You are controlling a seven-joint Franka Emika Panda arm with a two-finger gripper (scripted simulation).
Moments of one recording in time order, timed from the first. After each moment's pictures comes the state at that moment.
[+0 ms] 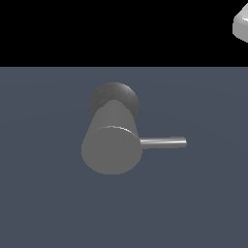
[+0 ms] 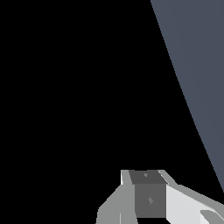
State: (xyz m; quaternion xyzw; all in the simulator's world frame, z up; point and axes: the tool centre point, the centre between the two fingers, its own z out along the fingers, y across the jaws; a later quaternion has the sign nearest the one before) arm -0.137 -0.210 0.450 -0.40 0.29 -0.23 0.84
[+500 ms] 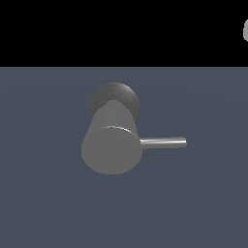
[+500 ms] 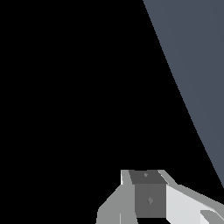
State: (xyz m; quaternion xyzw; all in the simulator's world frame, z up) arm -0.135 -0.232 0.444 -0.39 0.31 -0.23 0.83
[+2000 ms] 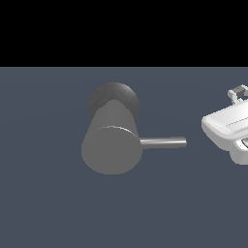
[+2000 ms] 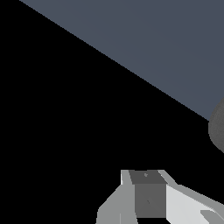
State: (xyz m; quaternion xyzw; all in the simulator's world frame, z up) arm -0.118 -0.255 0.240 -0.19 0.54 -0.18 0.80
